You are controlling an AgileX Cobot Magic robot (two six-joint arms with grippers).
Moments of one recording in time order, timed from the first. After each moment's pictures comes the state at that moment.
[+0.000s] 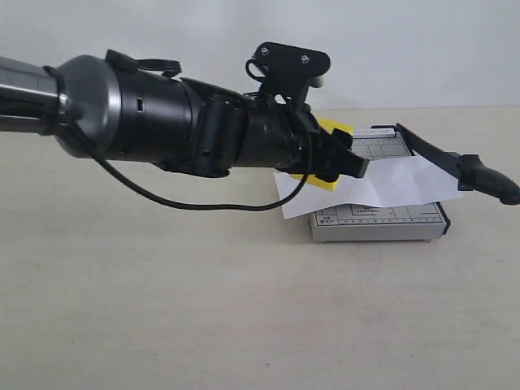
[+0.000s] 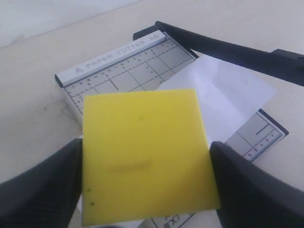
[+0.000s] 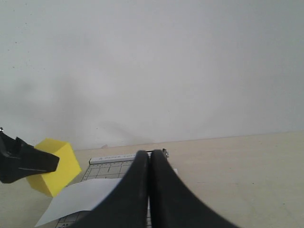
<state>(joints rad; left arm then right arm) -0.65 1.98 -1.33 -1.73 -0.12 2.24 0.09 0.00 0.00 0.28 -0.01 -0.14</state>
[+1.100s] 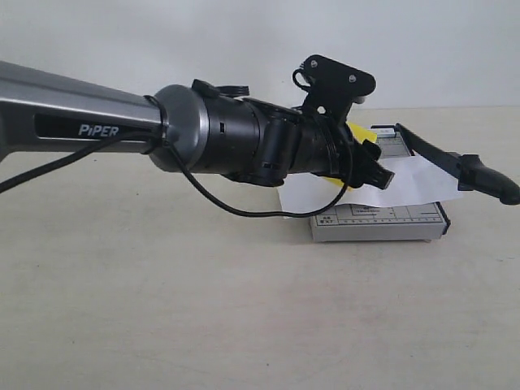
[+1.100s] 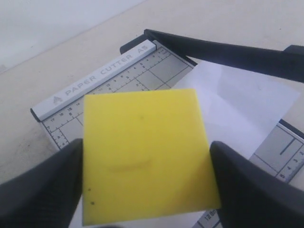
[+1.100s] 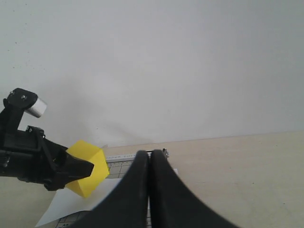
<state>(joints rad) -0.68 2.17 -1.55 -1.74 -0.19 2.37 0.09 0.00 0.00 0.28 -0.01 -0.14</state>
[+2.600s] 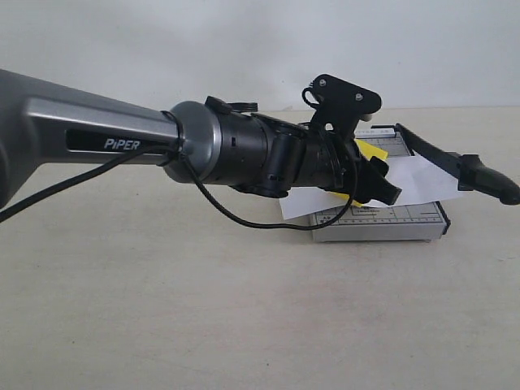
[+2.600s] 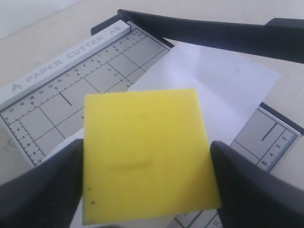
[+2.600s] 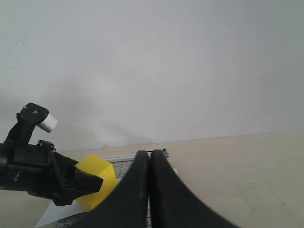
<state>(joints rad) -0.68 2.22 -1.56 -1.74 -0.12 2.36 0.09 0.00 0.00 0.28 -0.01 -0.14</state>
